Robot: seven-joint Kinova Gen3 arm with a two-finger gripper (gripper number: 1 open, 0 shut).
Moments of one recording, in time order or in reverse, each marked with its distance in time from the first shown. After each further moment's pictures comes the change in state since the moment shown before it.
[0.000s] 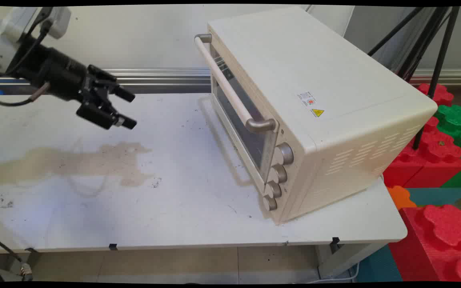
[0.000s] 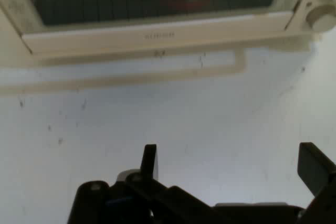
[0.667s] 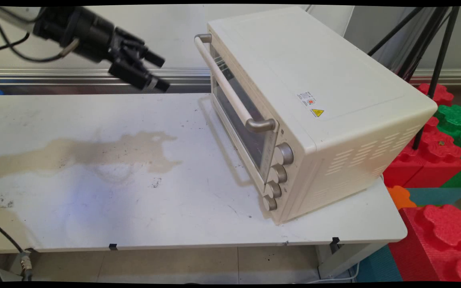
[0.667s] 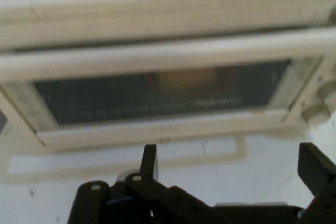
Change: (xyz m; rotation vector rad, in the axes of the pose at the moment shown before) arm 0.078 -0.008 0.004 -0.005 0.118 0.000
